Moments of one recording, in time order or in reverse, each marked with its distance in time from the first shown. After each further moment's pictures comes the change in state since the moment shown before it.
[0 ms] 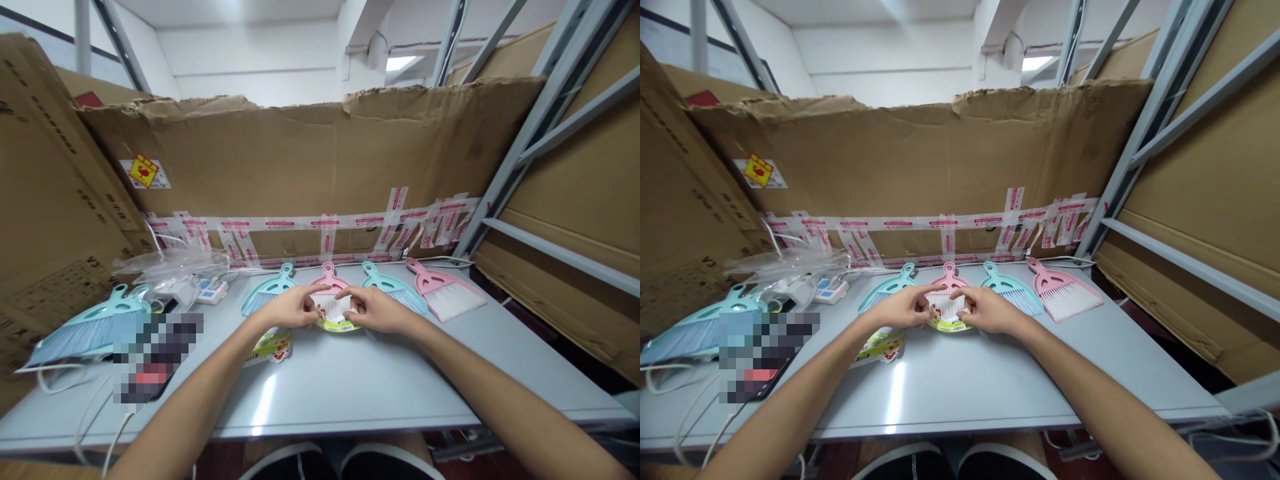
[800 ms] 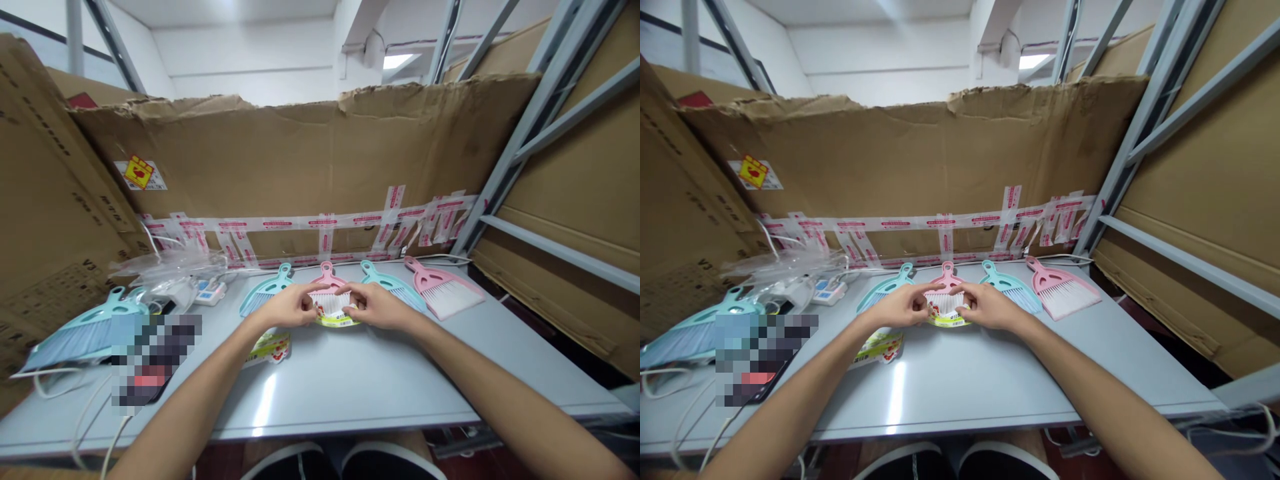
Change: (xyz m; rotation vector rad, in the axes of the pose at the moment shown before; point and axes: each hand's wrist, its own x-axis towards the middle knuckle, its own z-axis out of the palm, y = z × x) left_hand 0.002 -0.004 0.000 -0.007 0.039 0.045; right_hand -0.002 -0.008 -0.008 0.041 0.030 -0.032
